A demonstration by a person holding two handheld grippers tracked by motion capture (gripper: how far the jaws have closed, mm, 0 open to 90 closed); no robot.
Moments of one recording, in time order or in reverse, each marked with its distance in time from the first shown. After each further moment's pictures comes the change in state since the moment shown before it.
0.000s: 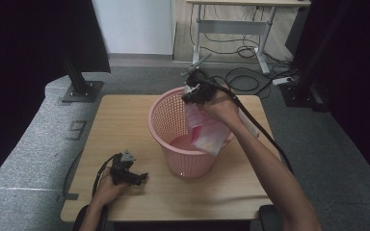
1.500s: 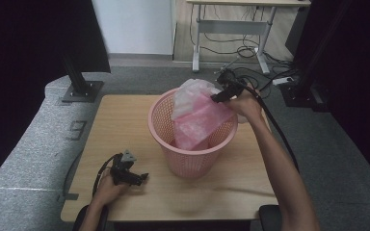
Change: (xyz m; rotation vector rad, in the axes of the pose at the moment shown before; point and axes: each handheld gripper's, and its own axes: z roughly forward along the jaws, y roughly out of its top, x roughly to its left) left arm -0.001 0.000 0.001 0.000 -0.005 0.005; right arm -0.097 -0.073 0.011 0.096 -0.250 0.134
